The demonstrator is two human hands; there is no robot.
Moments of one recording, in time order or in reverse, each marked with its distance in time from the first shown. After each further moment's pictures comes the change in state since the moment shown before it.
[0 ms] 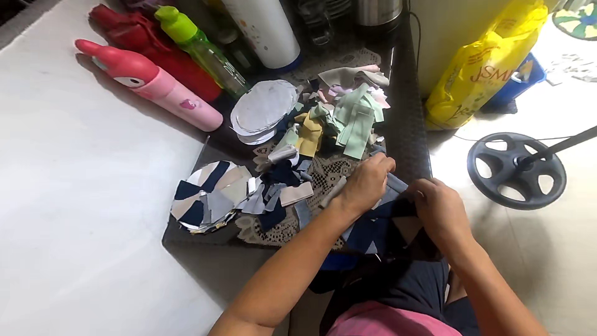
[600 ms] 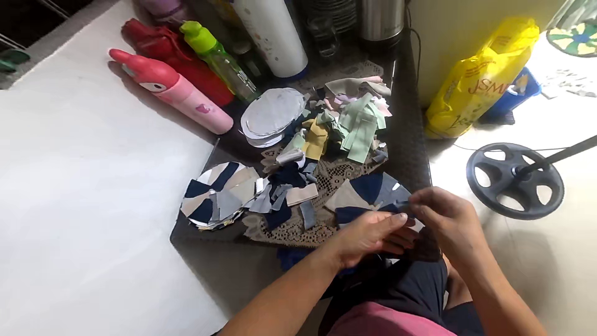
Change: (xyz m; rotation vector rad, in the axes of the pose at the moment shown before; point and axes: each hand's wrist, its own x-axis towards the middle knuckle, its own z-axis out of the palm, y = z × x) left_hand -0.060 0.064 -0.049 -1.324 -0.516 -0.758; right_hand -0.026 -0.013 -0.023 0.692 -0.025 0.051
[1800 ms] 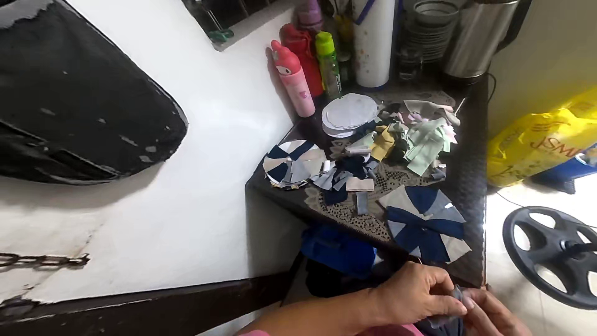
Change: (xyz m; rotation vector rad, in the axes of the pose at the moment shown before) left_hand -0.046 -0.071 0.041 0.333 0.148 0.460; right_hand -0.118 0.023 0.005 0.220 -0.113 0.098
